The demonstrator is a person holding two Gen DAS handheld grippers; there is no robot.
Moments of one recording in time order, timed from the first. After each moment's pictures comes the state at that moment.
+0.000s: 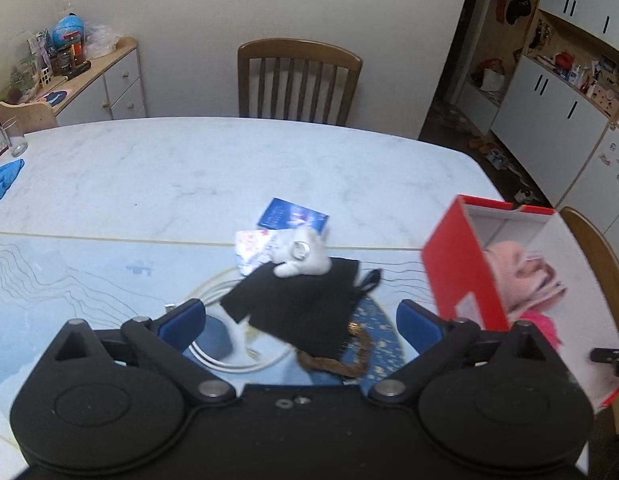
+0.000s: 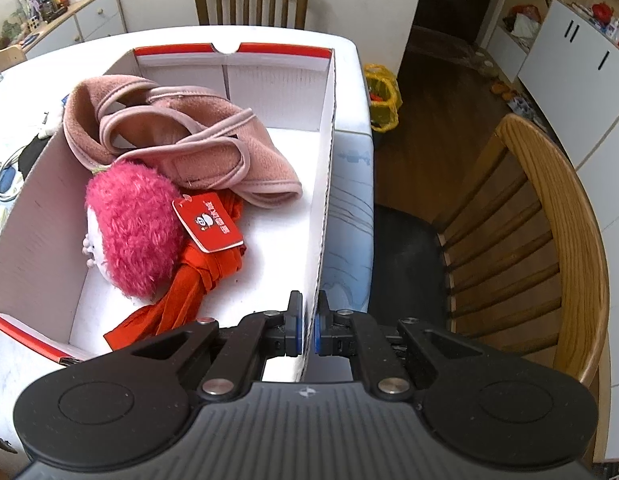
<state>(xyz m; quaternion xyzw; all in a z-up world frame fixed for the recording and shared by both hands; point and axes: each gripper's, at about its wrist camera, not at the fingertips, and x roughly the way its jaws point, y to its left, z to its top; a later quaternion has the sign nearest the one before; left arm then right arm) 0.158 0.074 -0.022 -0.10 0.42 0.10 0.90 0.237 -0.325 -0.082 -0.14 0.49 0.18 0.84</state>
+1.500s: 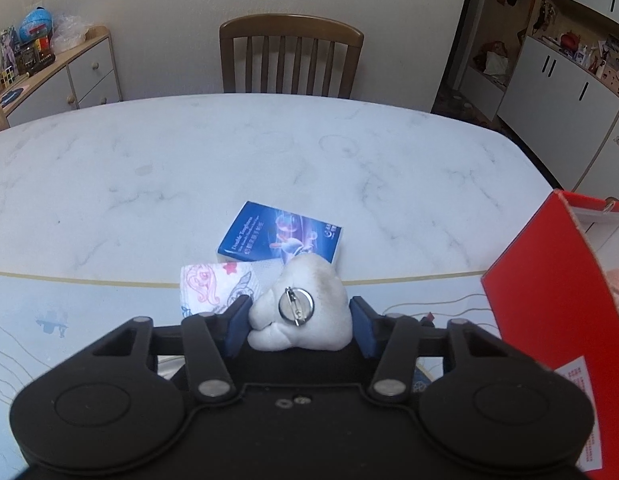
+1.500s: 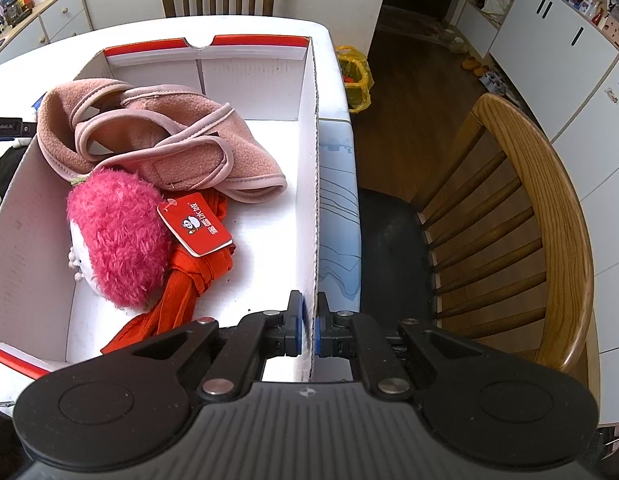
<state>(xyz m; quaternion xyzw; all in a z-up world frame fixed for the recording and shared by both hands) 0.260 0.085 -0.110 -0.08 0.43 0.09 0.90 0.240 -0.315 -0.079 -0.13 0.51 0.13 0.84</state>
